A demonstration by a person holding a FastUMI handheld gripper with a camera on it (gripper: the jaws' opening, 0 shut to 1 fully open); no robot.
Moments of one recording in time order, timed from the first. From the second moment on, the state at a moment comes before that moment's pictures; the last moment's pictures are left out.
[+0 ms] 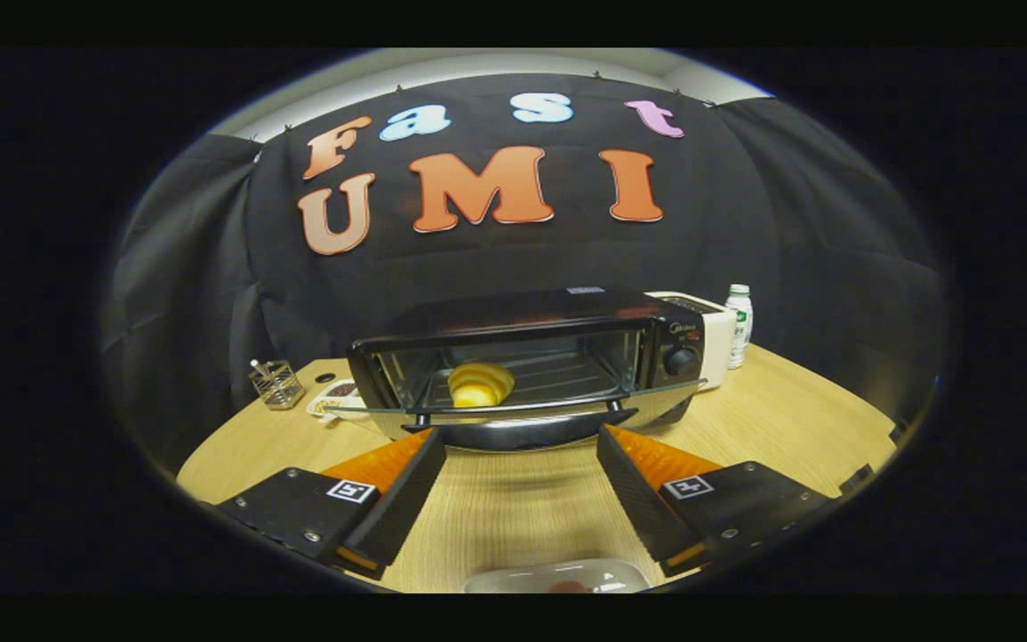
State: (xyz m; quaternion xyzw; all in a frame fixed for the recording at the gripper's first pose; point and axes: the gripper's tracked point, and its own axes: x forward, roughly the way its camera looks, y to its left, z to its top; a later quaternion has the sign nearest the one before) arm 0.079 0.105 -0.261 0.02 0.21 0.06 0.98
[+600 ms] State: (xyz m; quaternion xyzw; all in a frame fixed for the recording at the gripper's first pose) arm 0.112 0.108 -0.210 0.00 0.16 0.05 0.99
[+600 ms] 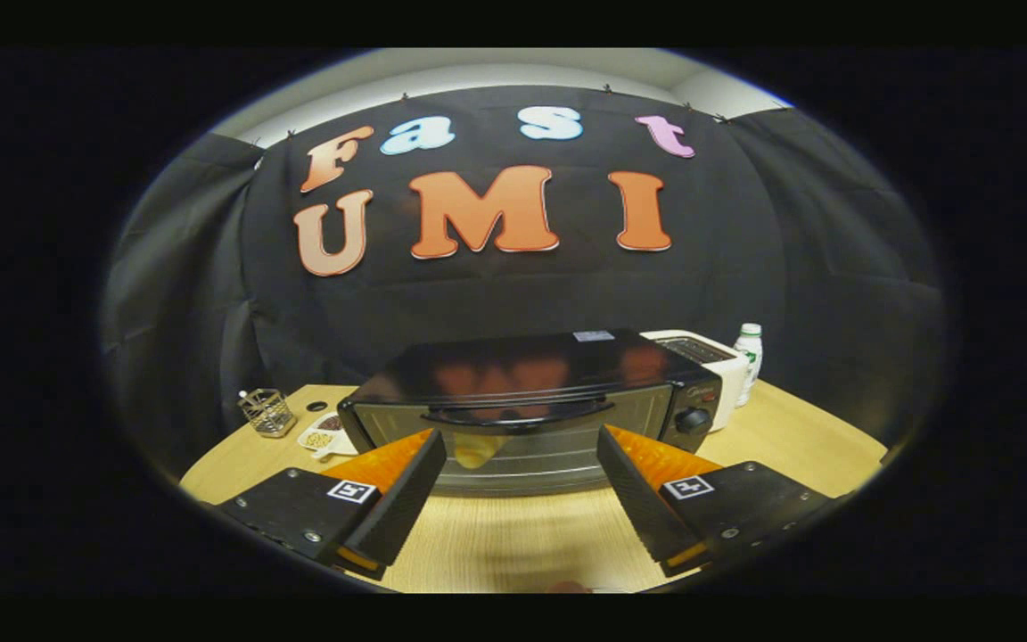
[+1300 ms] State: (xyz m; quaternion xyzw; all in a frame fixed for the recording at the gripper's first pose) arm 0.019 0.063 -0.072 -0.03 0.08 0.04 1.00
